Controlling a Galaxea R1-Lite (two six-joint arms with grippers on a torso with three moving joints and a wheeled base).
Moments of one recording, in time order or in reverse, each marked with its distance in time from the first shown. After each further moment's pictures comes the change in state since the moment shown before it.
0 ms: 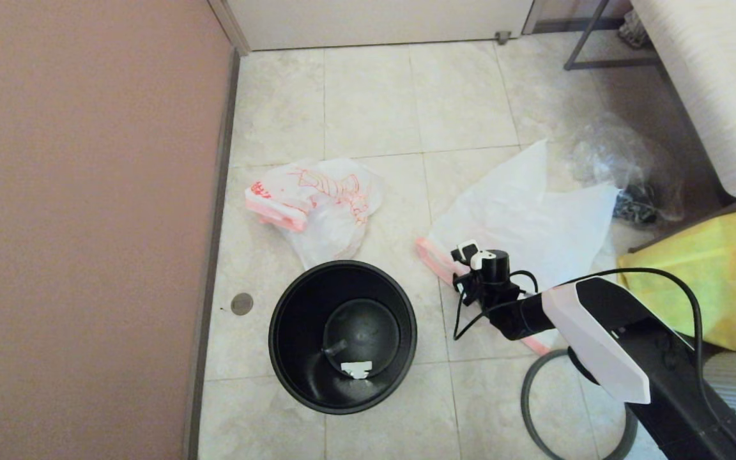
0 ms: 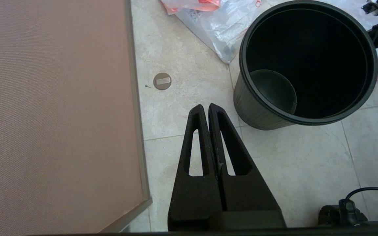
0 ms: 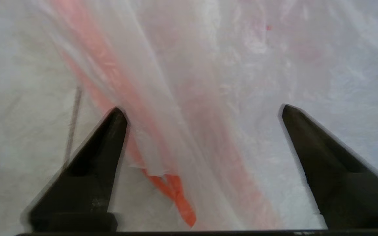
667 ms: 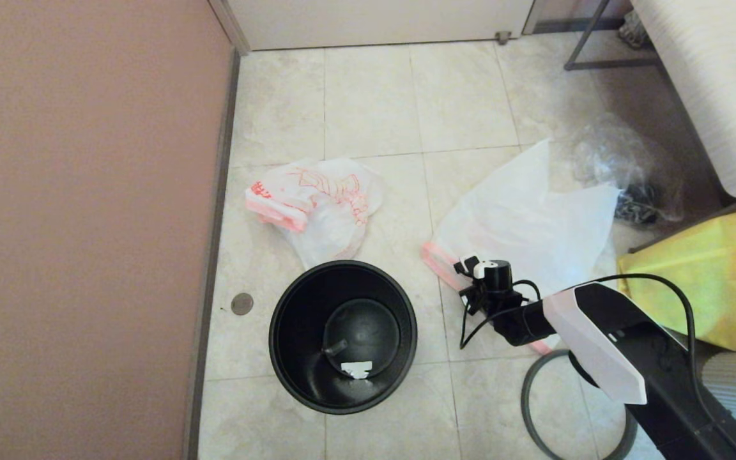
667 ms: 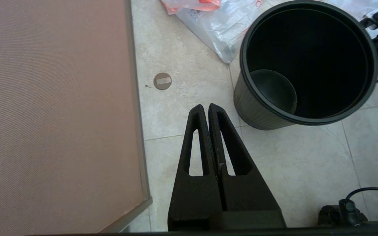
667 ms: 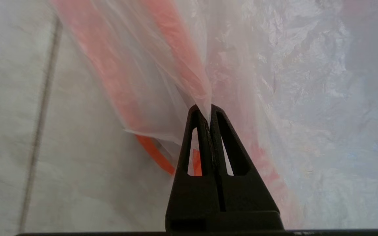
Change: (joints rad) left arm 0.000 0.000 0.000 0.000 0.000 0.000; right arm -0.025 0.039 0.000 0.045 0.034 -0.017
